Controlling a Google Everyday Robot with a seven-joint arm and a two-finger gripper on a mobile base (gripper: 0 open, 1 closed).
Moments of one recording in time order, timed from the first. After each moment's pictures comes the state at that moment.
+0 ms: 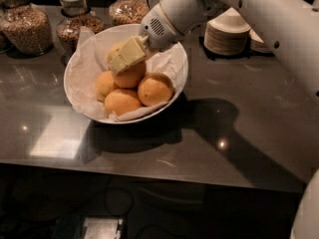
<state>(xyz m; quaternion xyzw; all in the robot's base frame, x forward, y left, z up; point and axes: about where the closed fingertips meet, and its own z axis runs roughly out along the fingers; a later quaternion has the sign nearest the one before) 0.577 0.077 0.928 -0.45 0.80 0.35 0.18</state>
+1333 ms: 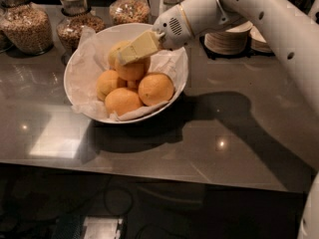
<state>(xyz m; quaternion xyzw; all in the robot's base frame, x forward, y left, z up) 0.587 0.068 0.947 -0.45 0.74 0.45 0.23</state>
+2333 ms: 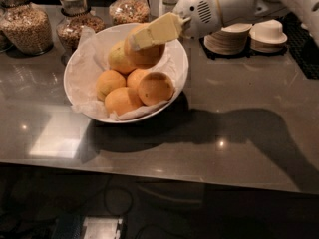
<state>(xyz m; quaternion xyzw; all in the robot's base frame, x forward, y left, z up) 0.550 0.034 1.007 -0.46 0.70 0.46 0.30</state>
